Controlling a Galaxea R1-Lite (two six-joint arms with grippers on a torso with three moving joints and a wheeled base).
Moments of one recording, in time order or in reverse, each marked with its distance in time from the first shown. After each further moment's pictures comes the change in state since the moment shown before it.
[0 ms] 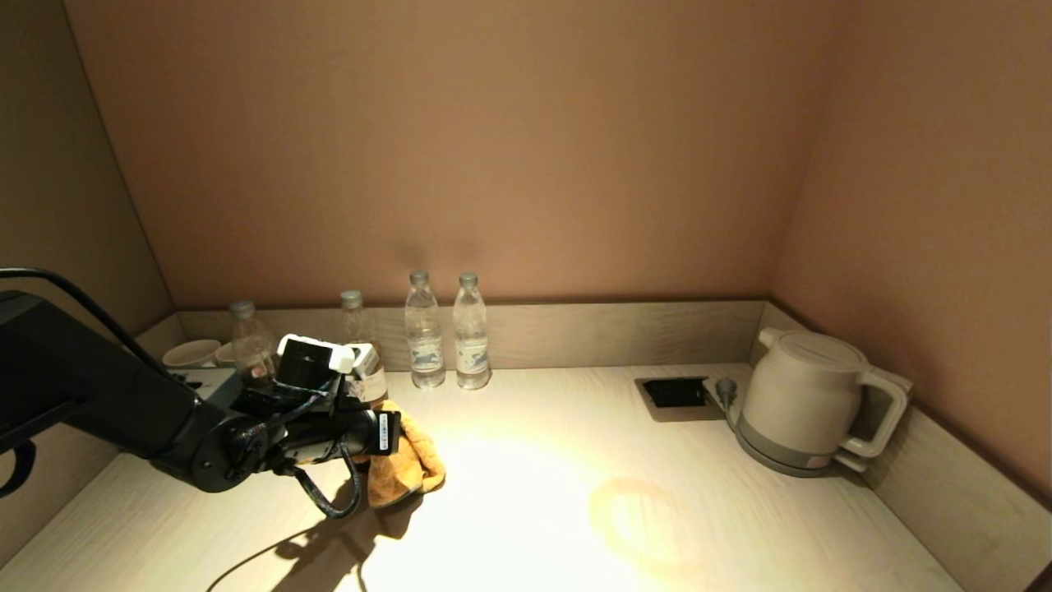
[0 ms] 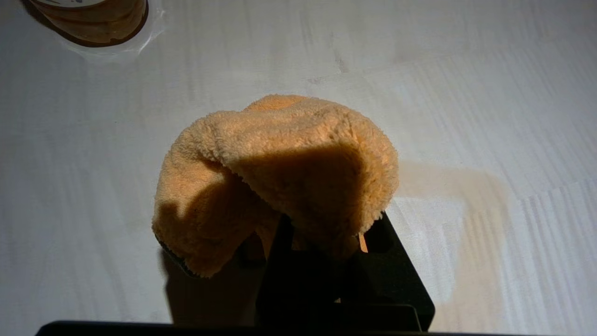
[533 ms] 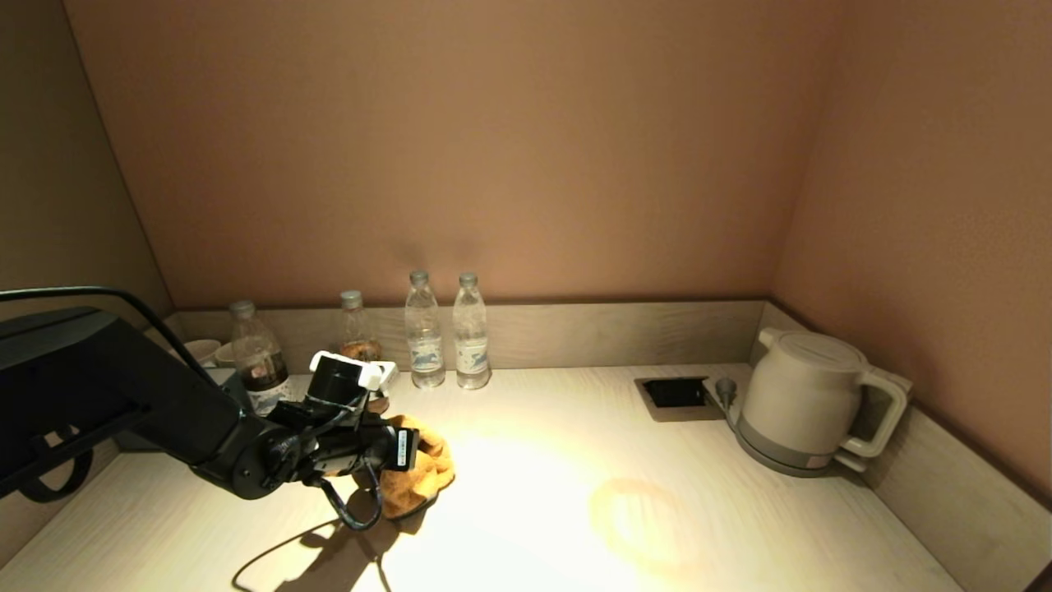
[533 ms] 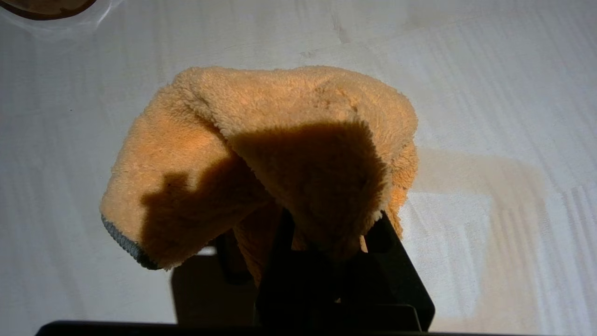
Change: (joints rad) left arm -0.033 0.091 -0.041 0.007 0.030 0.014; right arm 0.000 0.000 0.000 0.000 0.000 0.000
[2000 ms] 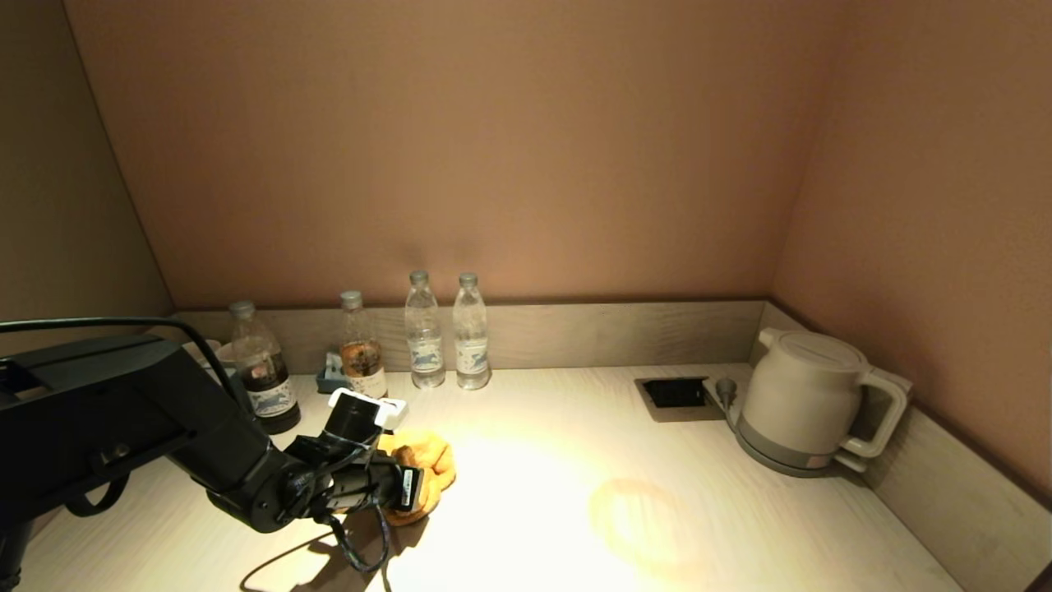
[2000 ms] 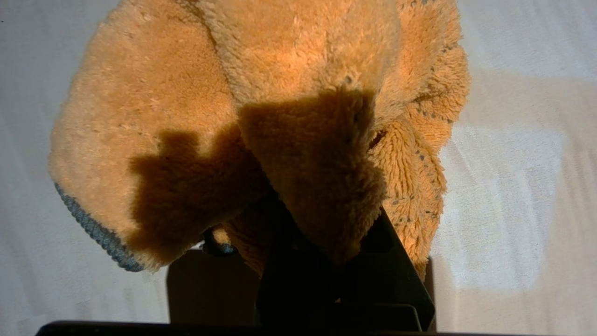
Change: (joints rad) left arm -0.040 0.074 0.081 -0.015 0.039 0.012; right arm 0.000 0.000 0.000 0.000 0.001 0.000
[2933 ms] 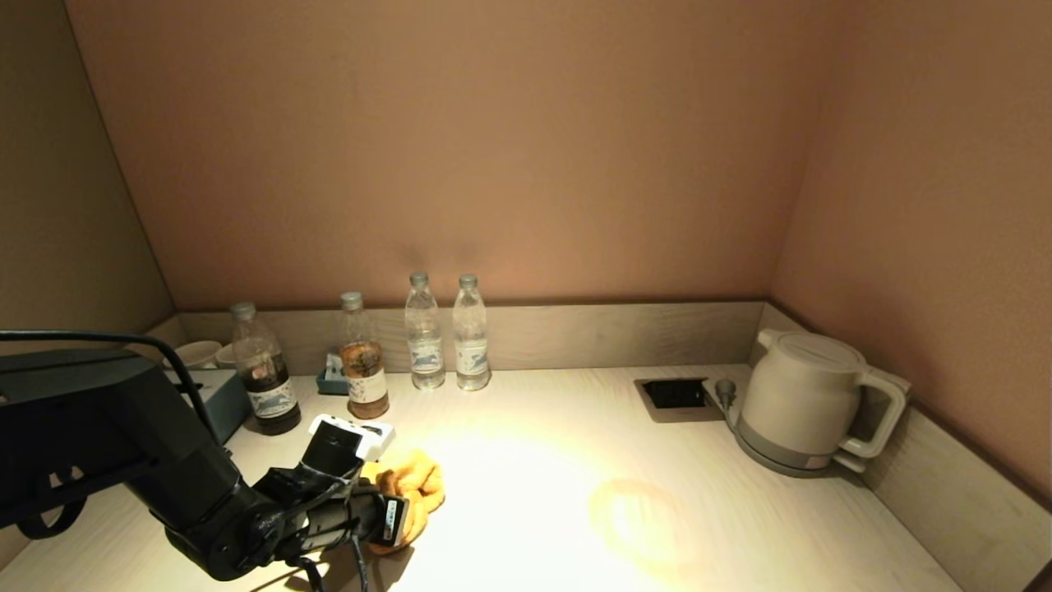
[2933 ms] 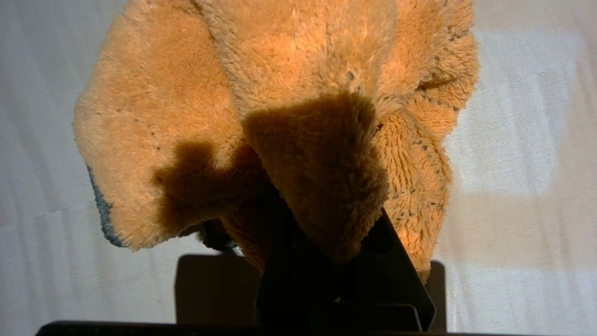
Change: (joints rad) left arm -0.030 -0.048 0.205 -0.096 0.041 0.001; right arm 0.000 0.000 0.000 0.000 0.000 0.000
